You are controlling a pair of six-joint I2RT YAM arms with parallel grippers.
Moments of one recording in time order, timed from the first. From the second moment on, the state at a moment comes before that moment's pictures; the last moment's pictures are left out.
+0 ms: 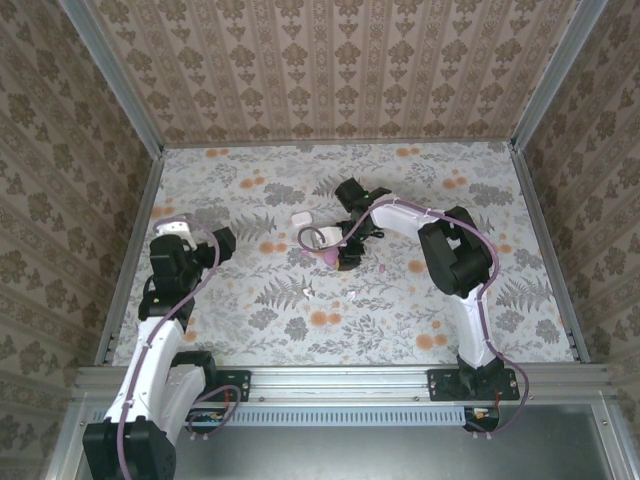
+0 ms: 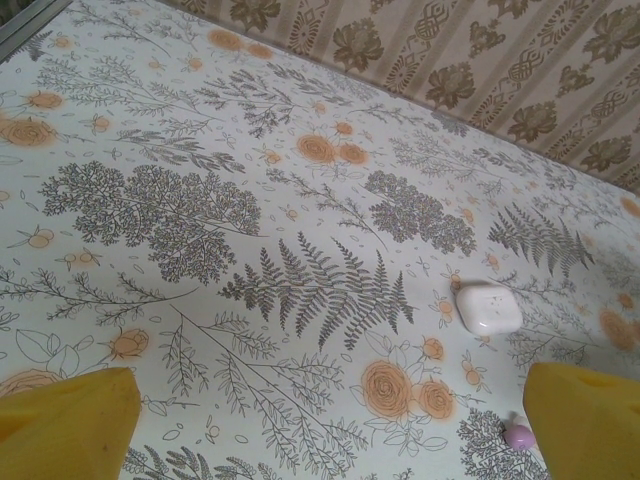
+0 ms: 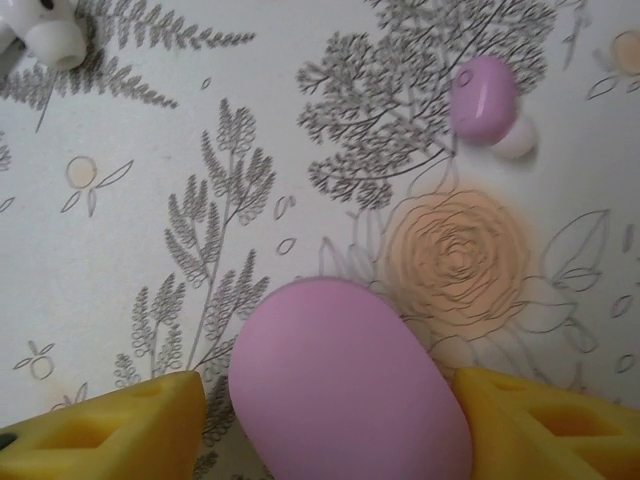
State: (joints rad) left arm -0.03 0.76 0.48 -0.15 0.13 -0.36; right arm 0.53 2.13 1.54 -0.75 -0.42 -1.23
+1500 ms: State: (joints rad) left arm -0.20 0.96 0.56 -0.11 0.33 -0.53; right arm 0.53 1.68 1.25 -0.45 -0.39 -0.86
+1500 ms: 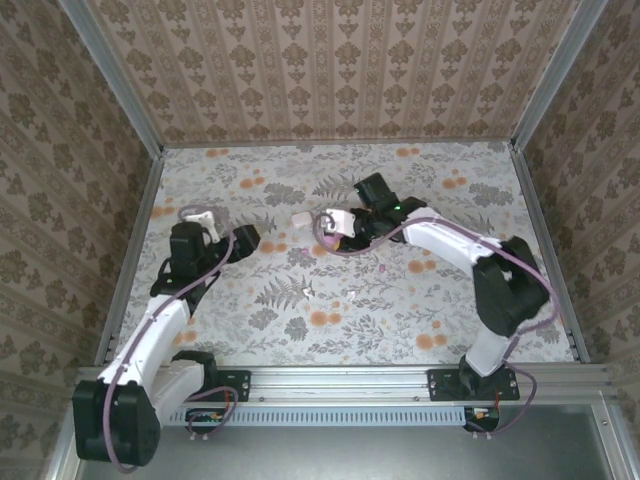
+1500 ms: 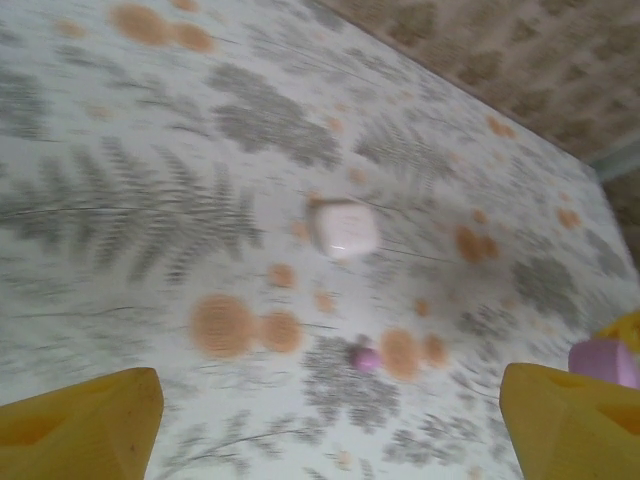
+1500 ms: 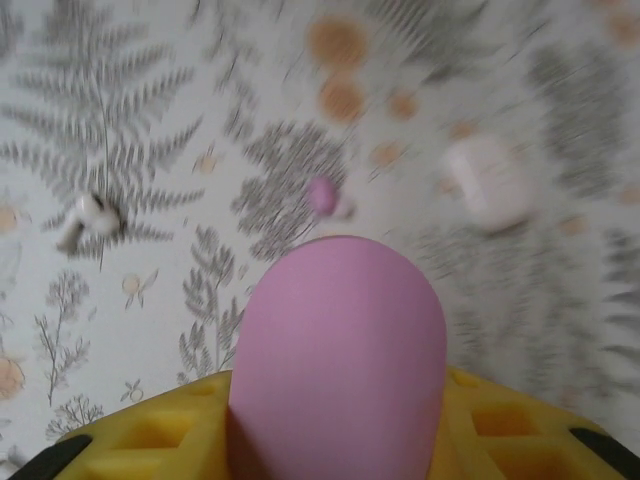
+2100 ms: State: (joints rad) left arm -0.54 1.27 0.95 -0.03 0.54 -0.59; right arm 0.53 1.38 1.05 -0.21 -0.44 -0.64
